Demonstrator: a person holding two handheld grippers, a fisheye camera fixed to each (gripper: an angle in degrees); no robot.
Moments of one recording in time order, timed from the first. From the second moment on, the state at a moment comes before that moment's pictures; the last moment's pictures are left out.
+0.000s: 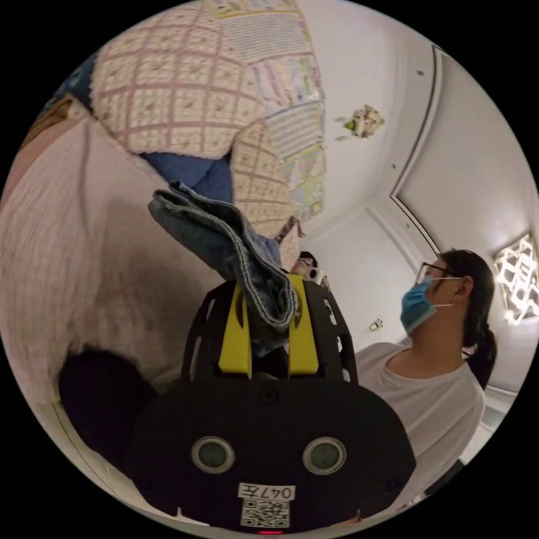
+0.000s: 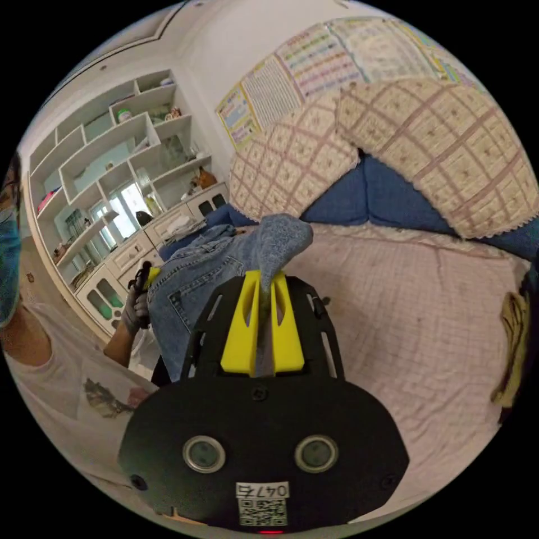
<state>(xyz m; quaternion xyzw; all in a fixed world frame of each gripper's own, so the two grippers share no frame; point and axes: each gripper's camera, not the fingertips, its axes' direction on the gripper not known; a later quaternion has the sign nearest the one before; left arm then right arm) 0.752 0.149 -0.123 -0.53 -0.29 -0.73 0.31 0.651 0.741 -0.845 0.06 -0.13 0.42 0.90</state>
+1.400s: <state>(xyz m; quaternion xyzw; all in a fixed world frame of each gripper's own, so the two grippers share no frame) 0.702 0.068 0.101 -0.74 -0.16 -0.53 0.38 0.771 0.950 -1.105 0.19 0.31 0.59 0.72</state>
